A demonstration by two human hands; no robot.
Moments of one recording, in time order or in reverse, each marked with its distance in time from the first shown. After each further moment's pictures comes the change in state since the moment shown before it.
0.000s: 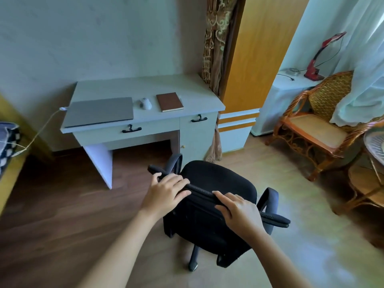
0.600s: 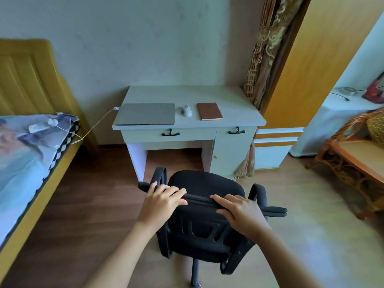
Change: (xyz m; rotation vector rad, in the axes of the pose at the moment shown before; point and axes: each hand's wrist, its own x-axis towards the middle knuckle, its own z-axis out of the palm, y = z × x) left_hand -0.067 -0.067 -0.038 0.245 0.086 -0.141; right_hand 0.073 -0.055 0.022 0.060 -0.114 -0.366
